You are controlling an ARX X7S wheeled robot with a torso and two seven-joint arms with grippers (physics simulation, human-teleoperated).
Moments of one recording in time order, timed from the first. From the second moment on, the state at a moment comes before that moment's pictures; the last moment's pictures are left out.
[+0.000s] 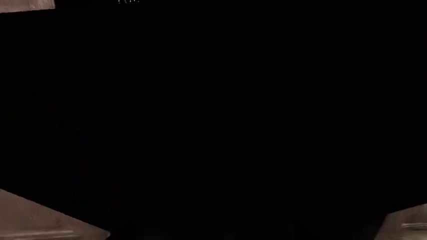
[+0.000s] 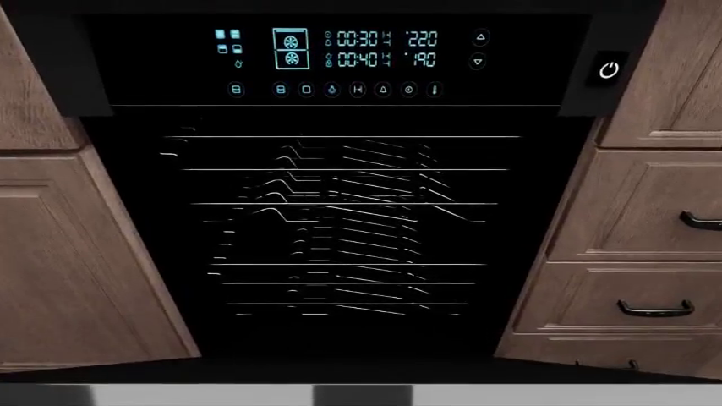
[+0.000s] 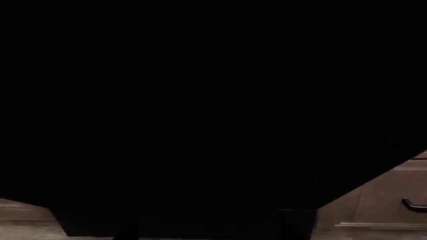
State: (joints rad) left arm 0.52 -0.52 0.44 0.13 -0.29 0.44 -0.40; right arm -0.42 0.52 -0.73 -0.20 0.28 -0.38 0.67
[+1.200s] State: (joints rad) left arm 0.00 -0.37 0.54 -0.07 -0.44 -0.03 -0.29; right arm 0.05 0.43 -0.67 0.09 0.62 -0.11 0.46
